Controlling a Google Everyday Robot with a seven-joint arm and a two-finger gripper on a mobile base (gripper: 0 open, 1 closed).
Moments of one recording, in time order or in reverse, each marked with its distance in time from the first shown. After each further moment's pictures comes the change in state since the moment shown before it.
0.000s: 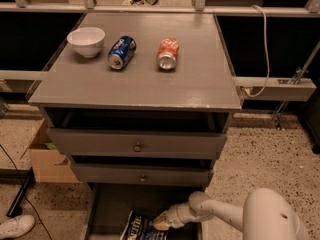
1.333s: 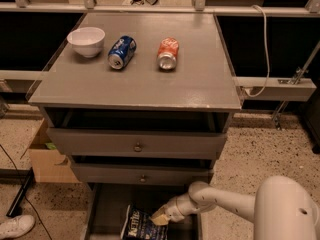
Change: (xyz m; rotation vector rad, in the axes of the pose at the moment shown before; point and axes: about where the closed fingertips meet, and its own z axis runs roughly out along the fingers) arm -0.055 0.038 -0.045 -0.035 0.026 0.012
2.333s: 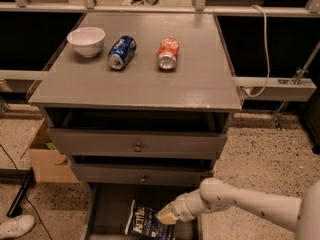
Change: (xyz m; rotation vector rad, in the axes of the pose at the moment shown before) arm -0.036 0.063 -0.083 0.065 -0.001 -0.026
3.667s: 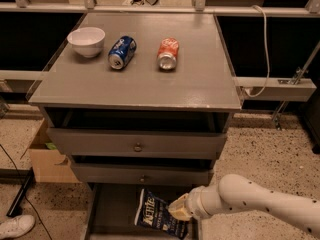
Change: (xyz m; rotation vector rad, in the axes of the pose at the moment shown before) arm -0.050 0.057 -0.118 0.180 0.003 -0.044
